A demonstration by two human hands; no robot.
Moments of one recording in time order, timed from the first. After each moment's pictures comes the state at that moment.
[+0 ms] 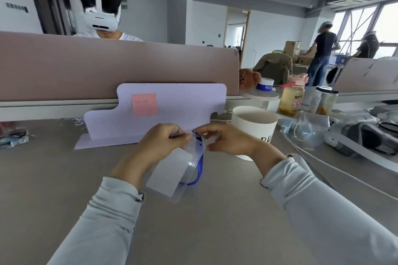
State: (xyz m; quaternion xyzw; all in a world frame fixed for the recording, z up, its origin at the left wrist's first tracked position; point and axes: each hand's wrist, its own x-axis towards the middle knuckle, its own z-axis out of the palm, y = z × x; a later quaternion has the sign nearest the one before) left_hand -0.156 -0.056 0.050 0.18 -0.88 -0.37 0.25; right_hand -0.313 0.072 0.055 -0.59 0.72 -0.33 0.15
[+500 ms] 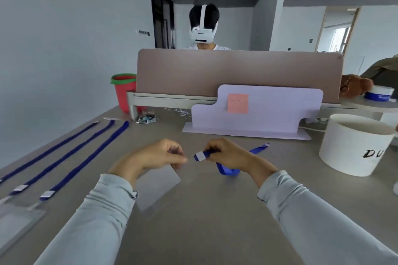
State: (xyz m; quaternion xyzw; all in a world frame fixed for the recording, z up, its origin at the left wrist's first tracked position) left_hand 0.067 -0.078 0.043 0.36 -0.84 -0.39 0.13; right_hand -0.139 -0.023 0.018 -0.68 0.62 -0.28 0.27
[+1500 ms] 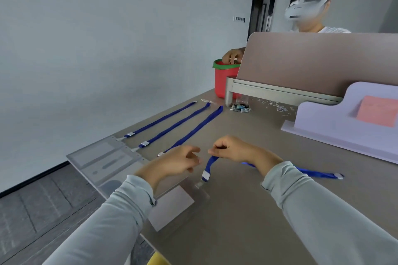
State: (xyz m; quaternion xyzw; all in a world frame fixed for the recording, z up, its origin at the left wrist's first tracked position) left_hand 0.229 -0.098 -0.010 0.58 -0.72 -0.34 0.15; right_hand 0.043 -0.152 -0.014 -0.82 0.45 -0.15 0.32
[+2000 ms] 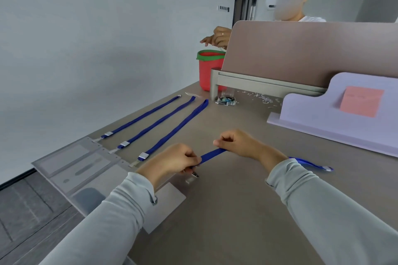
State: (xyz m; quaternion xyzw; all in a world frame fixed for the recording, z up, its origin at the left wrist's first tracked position) left_hand 0.199 -0.126 -0.019 0.58 -0.72 -0.36 0.11; right_hand -0.006 -0.175 -0.033 -0.79 0.50 -0.23 0.28
